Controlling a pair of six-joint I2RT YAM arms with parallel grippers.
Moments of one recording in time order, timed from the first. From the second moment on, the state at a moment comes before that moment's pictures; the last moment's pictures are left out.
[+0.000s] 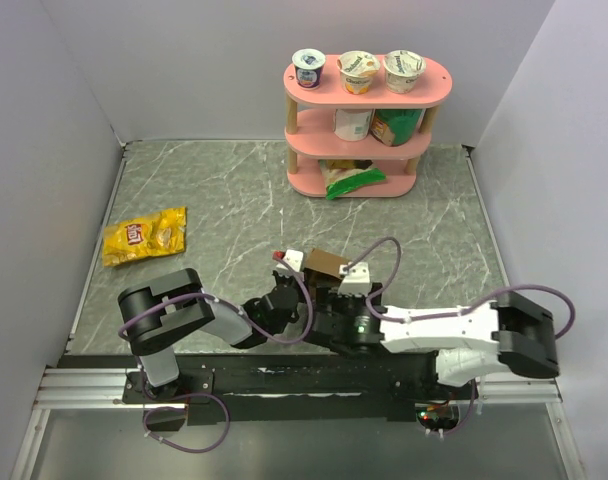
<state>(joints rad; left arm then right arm) -1.13 1.75 0.52 1.01 -0.69 -0.39 1.32 1.36 0.76 -0.68 1.07 1.19</state>
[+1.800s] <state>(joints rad) -1.13 1.73 0.54 0.93 -0.69 -0.36 0.90 1.03 0.89 -0.28 0.27 0.32</state>
